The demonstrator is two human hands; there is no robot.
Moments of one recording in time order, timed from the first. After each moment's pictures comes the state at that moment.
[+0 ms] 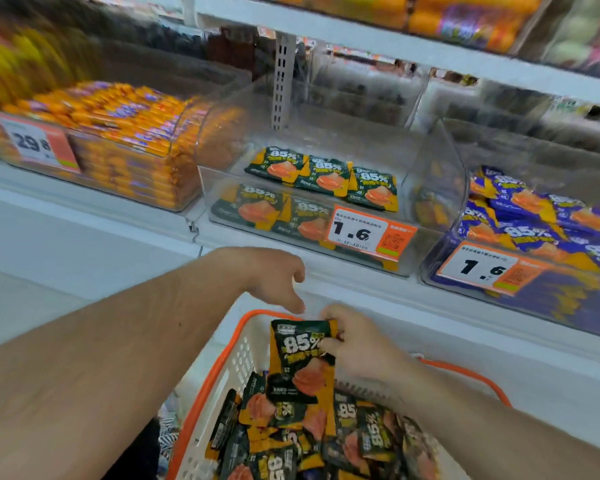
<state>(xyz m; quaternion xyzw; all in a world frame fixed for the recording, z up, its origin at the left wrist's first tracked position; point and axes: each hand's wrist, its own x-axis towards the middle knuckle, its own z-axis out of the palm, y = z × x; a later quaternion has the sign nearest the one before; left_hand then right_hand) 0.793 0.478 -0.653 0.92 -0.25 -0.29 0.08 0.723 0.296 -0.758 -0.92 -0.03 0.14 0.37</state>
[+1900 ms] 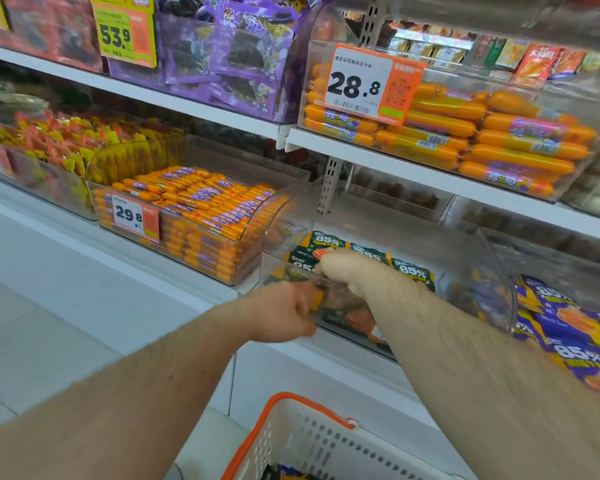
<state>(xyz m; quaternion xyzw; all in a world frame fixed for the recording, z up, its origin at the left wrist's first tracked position) 0.807 0.538 -0.628 0.93 -0.13 -0.11 0.32 0.873 0.409 -0.584 -0.92 0.11 0.12 0.35</state>
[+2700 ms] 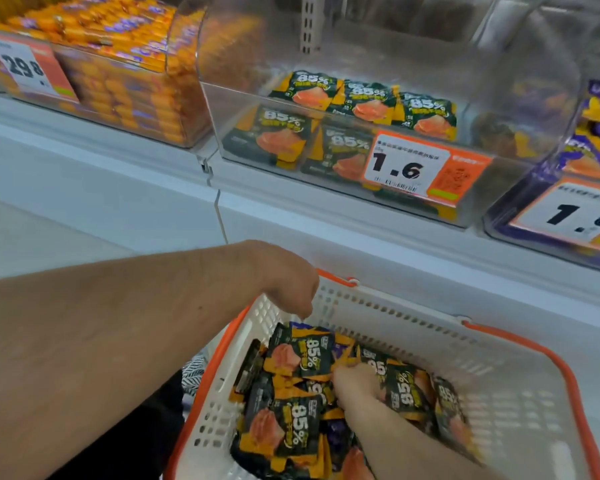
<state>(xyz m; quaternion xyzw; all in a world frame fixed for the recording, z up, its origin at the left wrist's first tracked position) 0.771 0.463 -0.711 0.88 -0.26 -0.39 -0.07 0.675 0.330 -0.934 -0.79 0.42 0.21 0.39</state>
